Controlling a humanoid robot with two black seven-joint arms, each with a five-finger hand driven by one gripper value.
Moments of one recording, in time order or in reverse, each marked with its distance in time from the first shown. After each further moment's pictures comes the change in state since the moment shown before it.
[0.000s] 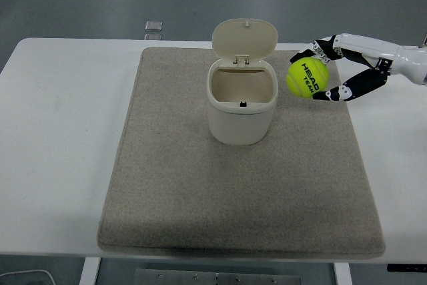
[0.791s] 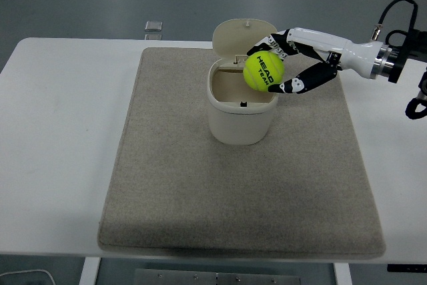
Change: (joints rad) left arm 0.000 0.000 0.000 0.000 0.000 0.000 0.000; right arm 0.027 0.180 -0.003 -0.036 0.041 -0.056 -0.131
